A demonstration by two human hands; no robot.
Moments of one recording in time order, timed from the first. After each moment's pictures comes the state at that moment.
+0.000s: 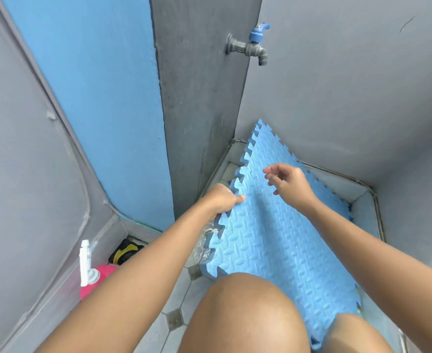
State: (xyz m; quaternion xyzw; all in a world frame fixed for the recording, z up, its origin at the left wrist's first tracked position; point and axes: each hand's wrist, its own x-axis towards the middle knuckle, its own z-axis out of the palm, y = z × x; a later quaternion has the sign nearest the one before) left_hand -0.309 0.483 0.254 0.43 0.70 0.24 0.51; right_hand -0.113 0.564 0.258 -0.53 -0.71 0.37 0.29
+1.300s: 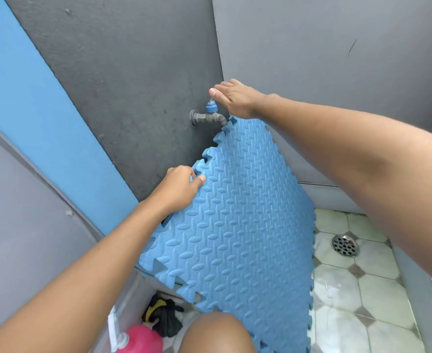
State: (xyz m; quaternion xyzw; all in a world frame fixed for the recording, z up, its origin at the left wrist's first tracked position) left_hand -0.352 0.498 0.434 0.60 0.77 0.17 0.14; right_hand -0.204 0.748 0.489 -0.35 -0.91 0.06 0.20
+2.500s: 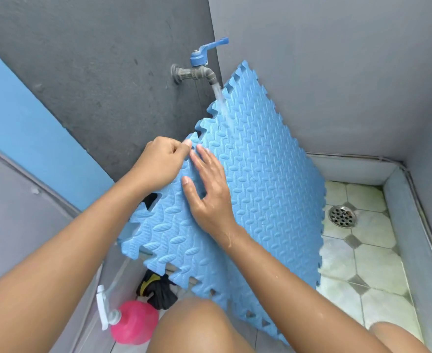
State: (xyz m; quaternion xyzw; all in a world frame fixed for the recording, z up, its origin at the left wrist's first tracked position) left_hand -0.357 0.504 0.410 0.60 0.74 0.26 0.16; right_hand -0.252 0.501 0.287 -0.31 -0.68 0.29 0.59
